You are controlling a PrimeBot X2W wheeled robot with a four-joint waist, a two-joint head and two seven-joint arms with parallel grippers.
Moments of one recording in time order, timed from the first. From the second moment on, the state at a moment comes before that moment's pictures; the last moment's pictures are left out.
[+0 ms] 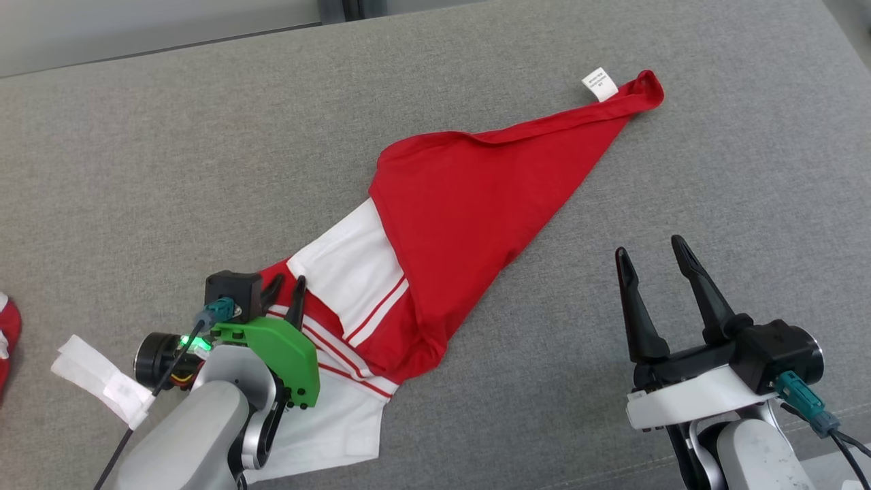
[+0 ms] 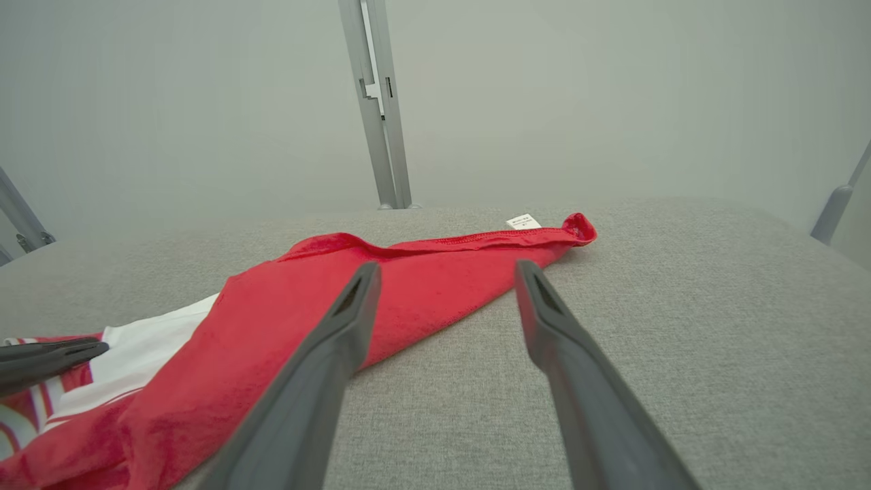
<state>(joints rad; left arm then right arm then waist) -0.48 0.39 -0.79 0.39 -0.76 0.27 0.00 -0.07 -0.05 0.10 0.01 0.12 0.13 -0.26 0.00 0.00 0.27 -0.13</state>
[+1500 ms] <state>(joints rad) -0.53 0.29 -0.80 0.08 -0.77 0.03 -0.20 -0.07 -0.07 0.14 0.02 0.12 0.13 -0.26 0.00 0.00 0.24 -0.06</state>
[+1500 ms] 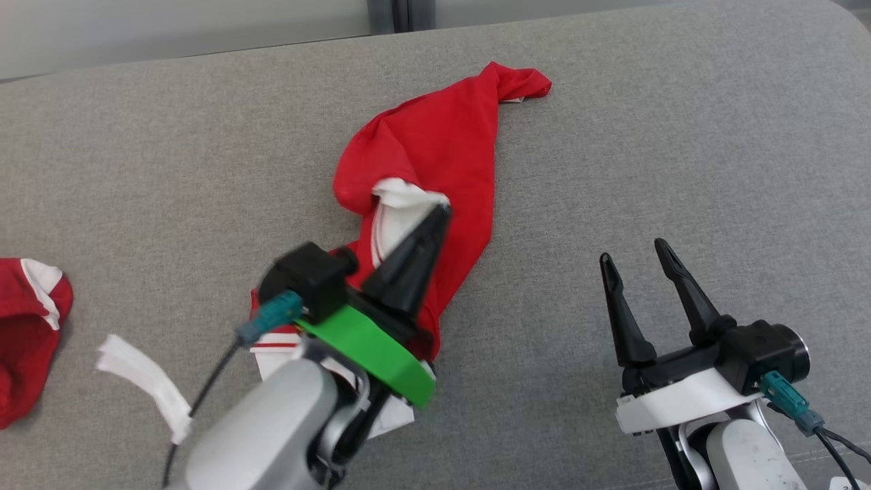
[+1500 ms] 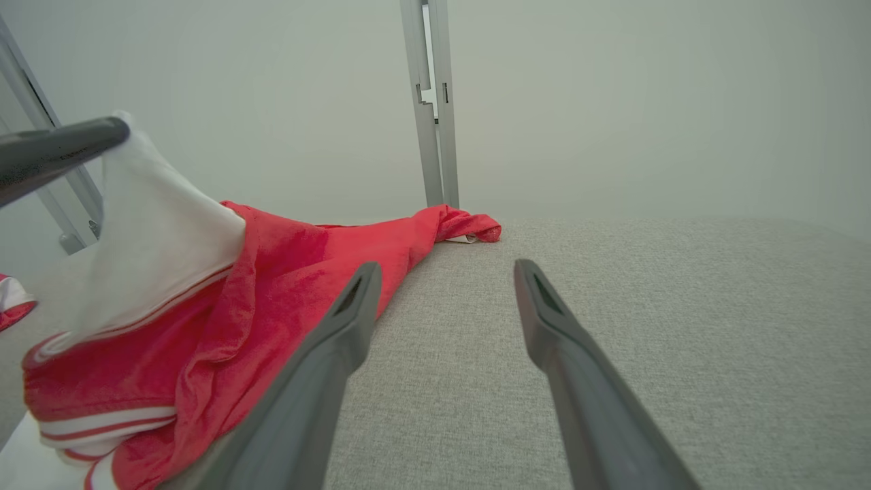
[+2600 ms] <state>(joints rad) -0.55 0.06 -1.06 0.58 -0.80 -0.12 -0.24 -0.80 -0.21 0.85 0.65 0.22 0.13 -0.22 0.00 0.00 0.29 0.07</state>
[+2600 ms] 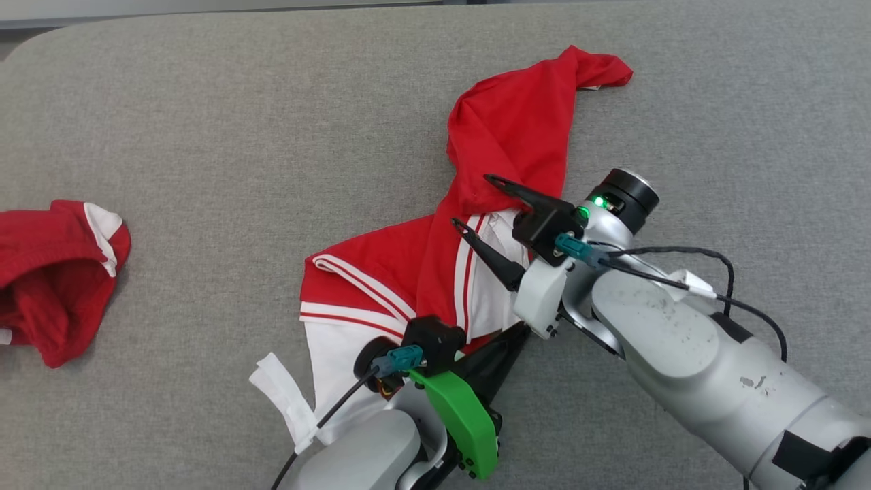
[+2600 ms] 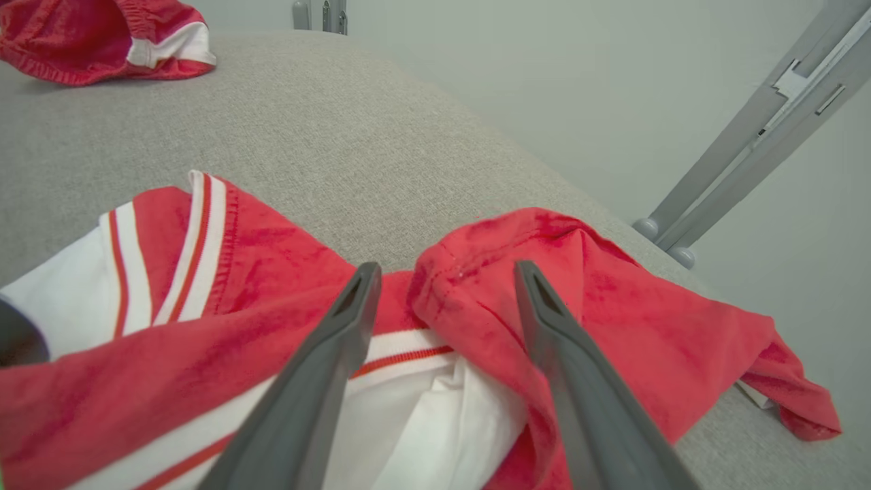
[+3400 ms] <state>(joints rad) -0.45 0.25 -0.50 0.14 -0.58 -0.01 -0.26 -0.55 -0.27 0.23 0.52 0.22 0.13 -0.26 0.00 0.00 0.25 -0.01</state>
